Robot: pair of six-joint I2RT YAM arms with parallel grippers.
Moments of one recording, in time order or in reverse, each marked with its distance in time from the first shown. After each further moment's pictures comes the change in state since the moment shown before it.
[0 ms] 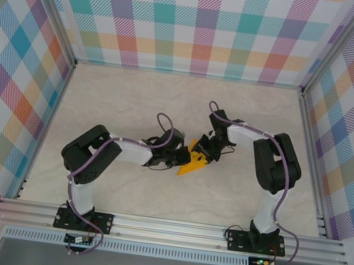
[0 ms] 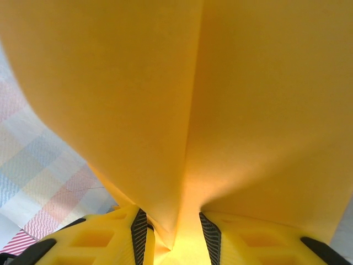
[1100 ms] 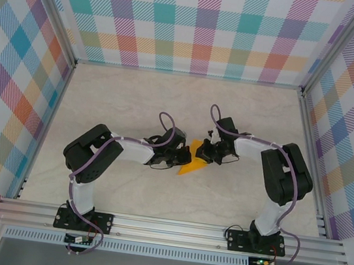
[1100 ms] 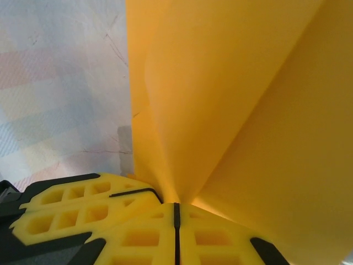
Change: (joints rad) left arm 0.000 0.019 0.034 -0.041 0.011 0.022; right arm -0.020 -0.164 -0.237 0.317 -0.082 -0.206
